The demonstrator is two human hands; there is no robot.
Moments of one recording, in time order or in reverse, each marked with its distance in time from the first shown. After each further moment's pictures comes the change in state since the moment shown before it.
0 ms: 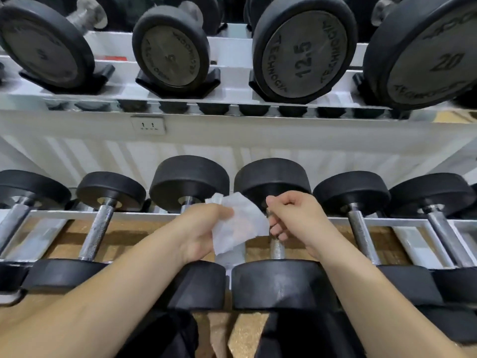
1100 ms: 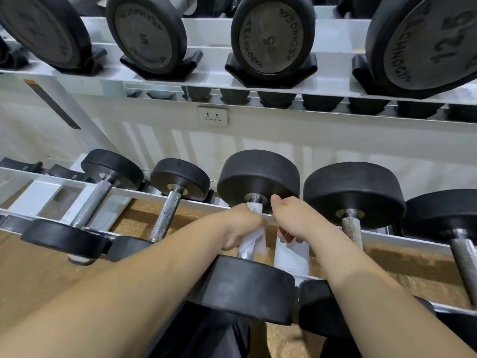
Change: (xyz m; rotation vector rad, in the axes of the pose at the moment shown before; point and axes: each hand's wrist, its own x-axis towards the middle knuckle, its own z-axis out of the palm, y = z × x) left_hand 0.048 0.003 -0.080 0.533 0.077 -0.019; right_hand 0.063 -0.007 0.136 -0.630 -0.290 -0.049
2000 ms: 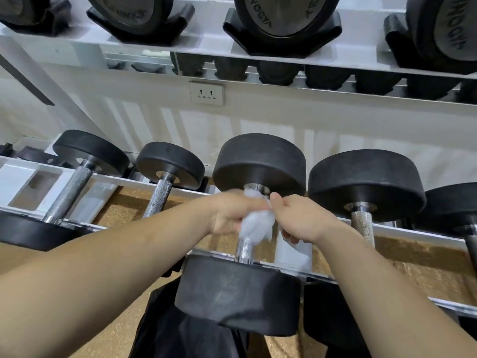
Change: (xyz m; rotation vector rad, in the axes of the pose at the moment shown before) left_hand 0.045 -0.009 -0.019 -0.266 -0.365 -0.041; right_hand 0.005 0.012 0.002 -0.156 -0.055 -0.032
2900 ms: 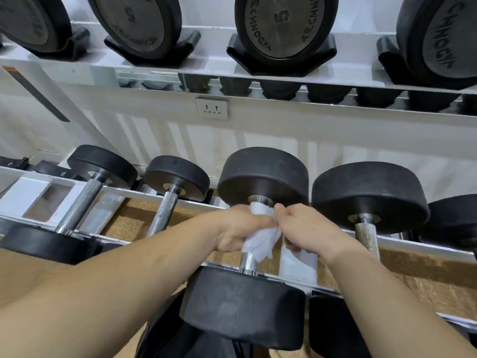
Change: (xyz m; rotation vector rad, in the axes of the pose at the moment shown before) left_hand 0.000 -0.008 0.009 0.025 0.143 0.044; right_hand -0.009 -0.007 -0.006 0.115 0.030 0.025
